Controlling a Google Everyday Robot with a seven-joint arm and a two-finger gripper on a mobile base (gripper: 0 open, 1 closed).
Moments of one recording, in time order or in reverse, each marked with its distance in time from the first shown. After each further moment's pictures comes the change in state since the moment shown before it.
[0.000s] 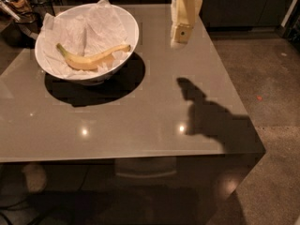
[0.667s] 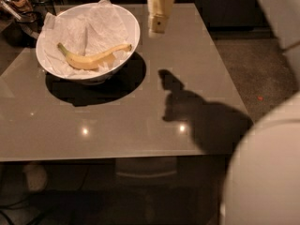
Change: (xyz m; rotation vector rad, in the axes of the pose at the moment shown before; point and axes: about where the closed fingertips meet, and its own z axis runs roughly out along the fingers) arm -0.036 -0.035 0.018 0.006 0.009 -0.028
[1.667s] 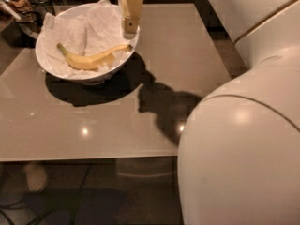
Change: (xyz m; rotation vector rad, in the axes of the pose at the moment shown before) arm -0.059 -0.023 0.038 -0.023 -0.031 -0.080
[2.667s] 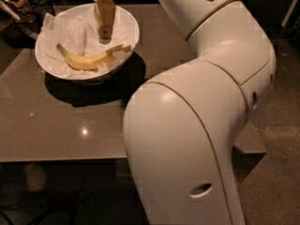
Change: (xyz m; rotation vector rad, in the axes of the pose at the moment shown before) arm -0.050 -0.021 0.056 -0.073 -0.020 -0.037
